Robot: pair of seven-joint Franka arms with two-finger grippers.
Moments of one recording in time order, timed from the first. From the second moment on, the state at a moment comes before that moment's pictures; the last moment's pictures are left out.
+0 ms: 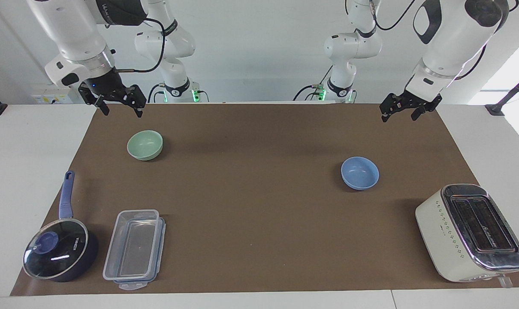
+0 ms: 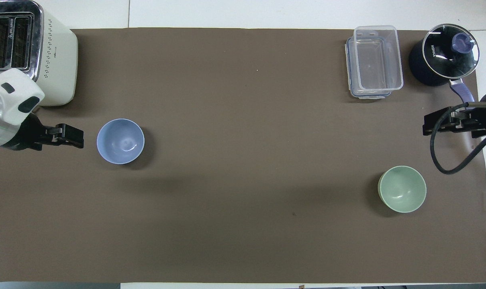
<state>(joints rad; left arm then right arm) -0.01 -0.06 -0.10 -1.88 -0.01 1.72 -0.08 -0.01 -0.03 0.03 -1.61 -0.02 1.52 0.11</state>
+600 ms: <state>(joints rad) -0.01 0.02 -0.10 -2.20 -0.01 2.17 -0.06 -0.04 -0.09 0.02 -1.82 -0.02 1.69 0.06</state>
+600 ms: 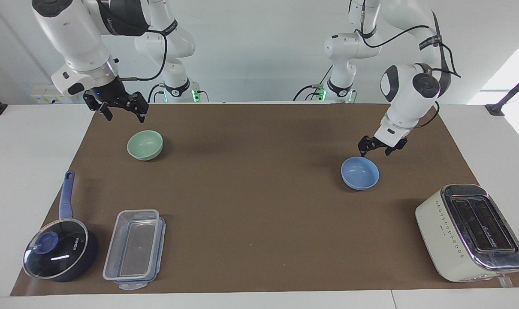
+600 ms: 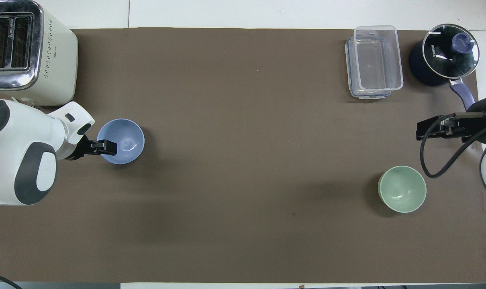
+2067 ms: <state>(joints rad) -0.21 0.15 -0.11 -1.98 -0.10 2.06 -0.42 -0.29 -0.11 0.01 -2.49 0.06 2.30 -0.33</state>
